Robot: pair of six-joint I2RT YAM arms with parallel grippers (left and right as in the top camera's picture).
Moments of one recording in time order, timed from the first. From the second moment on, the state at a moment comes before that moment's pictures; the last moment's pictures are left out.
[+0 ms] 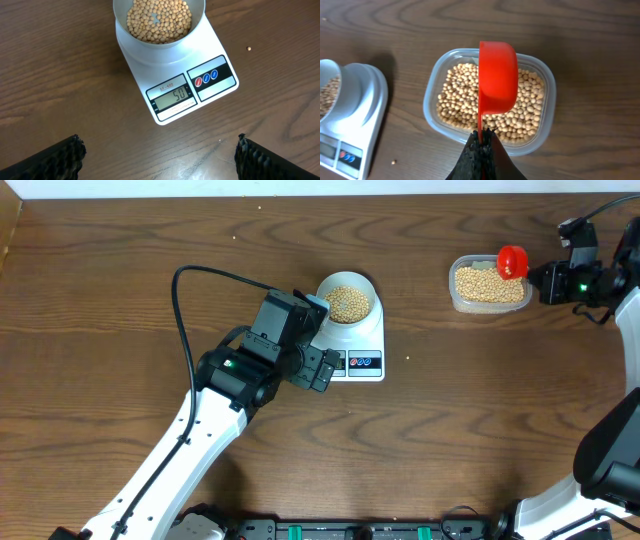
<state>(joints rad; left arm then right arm) -0.50 1.32 1.12 -0.76 0.02 -0.02 -0.34 1.82 1.48 -0.69 -0.57 -0.32</state>
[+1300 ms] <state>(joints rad) -0.50 1.32 1.12 -0.76 0.02 -0.02 0.05 1.68 1.48 -0.74 0.26 -0.38</state>
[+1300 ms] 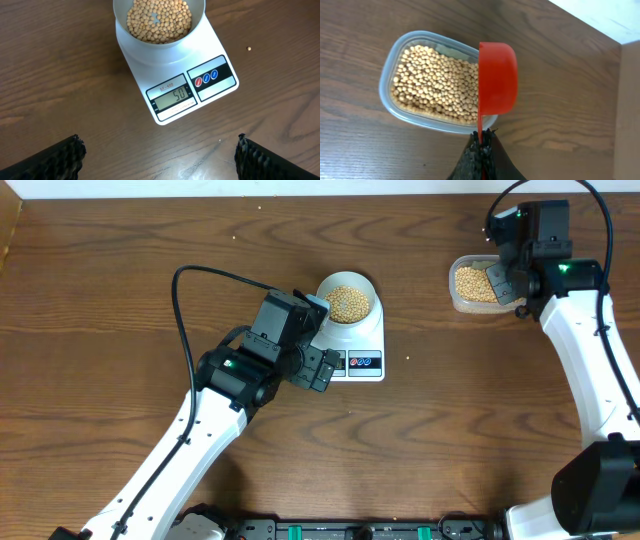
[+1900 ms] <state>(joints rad) -0.50 1.32 1.12 -0.76 0.02 -0.02 -0.07 1.77 1.40 -0.62 -0.19 0.32</state>
